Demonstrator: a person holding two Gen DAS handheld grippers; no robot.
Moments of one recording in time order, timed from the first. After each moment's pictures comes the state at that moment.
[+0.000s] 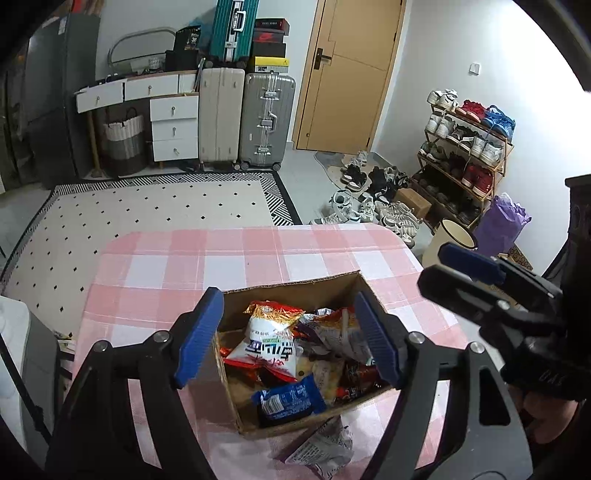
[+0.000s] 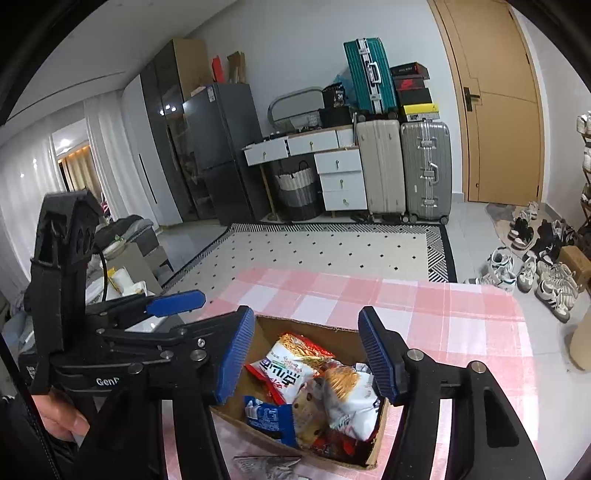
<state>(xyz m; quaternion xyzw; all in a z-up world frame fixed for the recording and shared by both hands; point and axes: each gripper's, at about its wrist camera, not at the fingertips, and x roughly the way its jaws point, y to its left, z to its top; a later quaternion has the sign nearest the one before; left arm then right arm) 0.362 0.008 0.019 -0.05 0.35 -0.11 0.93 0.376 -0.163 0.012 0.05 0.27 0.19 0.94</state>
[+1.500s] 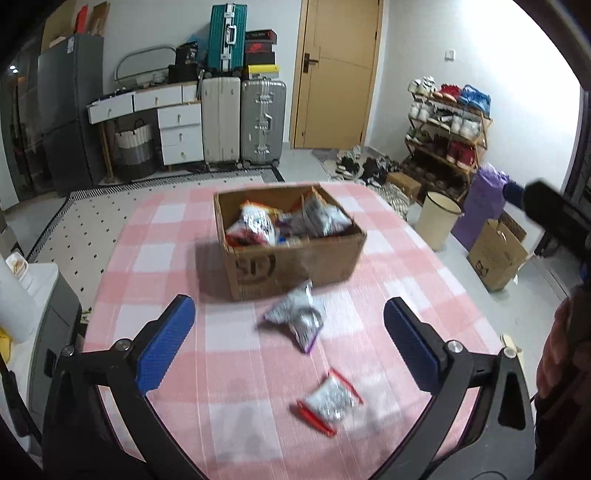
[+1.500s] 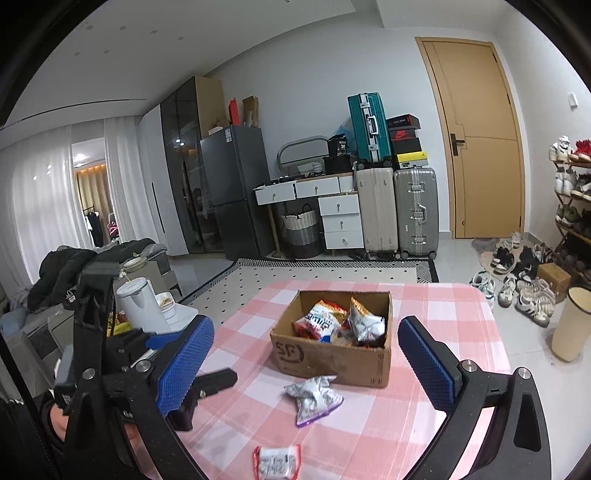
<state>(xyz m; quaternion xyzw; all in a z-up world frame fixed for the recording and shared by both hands) 0.108 -0.003 0.007 -0.01 0.33 -0.11 0.94 0.106 -0.176 0.030 0.05 0.17 0.18 0.97</state>
